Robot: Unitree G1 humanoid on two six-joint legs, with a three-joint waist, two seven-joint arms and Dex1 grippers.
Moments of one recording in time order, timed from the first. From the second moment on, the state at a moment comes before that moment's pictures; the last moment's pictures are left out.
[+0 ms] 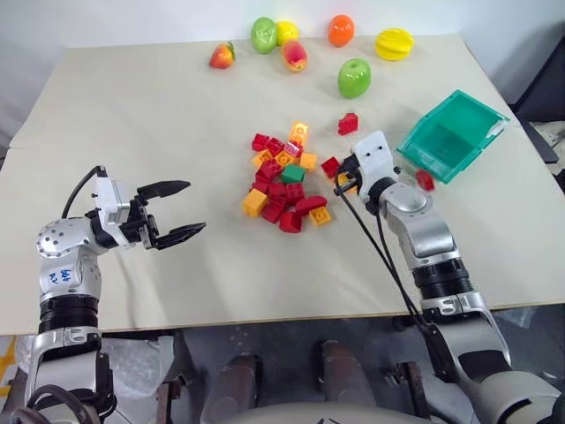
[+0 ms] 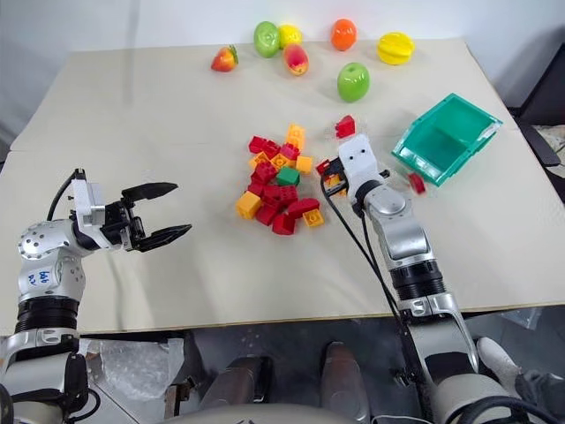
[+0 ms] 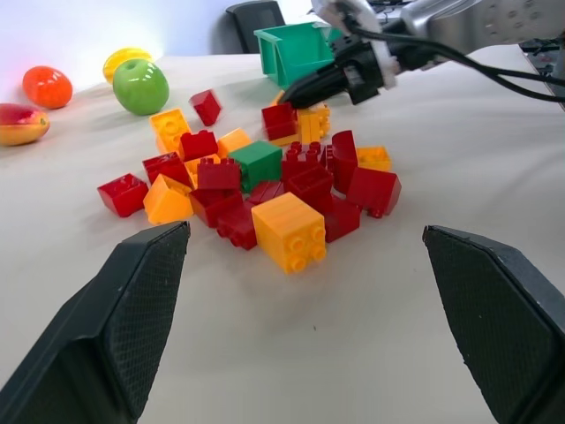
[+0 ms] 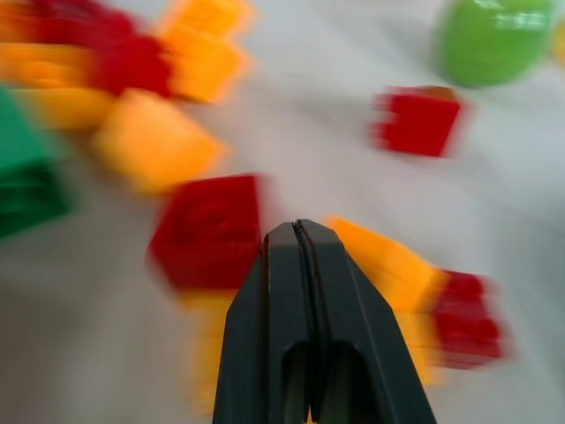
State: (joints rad) left arm -0.46 0.62 0.26 0.48 -0.45 -0.18 -1.33; right arm -0.69 -0.31 0.12 0.22 0.08 0.47 0.37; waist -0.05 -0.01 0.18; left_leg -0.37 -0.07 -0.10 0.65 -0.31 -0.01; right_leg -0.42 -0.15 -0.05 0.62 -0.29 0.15
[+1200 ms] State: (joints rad) left arm -0.50 0.63 0.26 0.53 -0.47 -0.18 -1.35; right arm -0.46 -0.94 -0.13 -0.03 0.36 0.54 1.11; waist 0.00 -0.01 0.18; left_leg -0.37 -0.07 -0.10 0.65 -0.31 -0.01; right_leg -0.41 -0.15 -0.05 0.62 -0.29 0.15
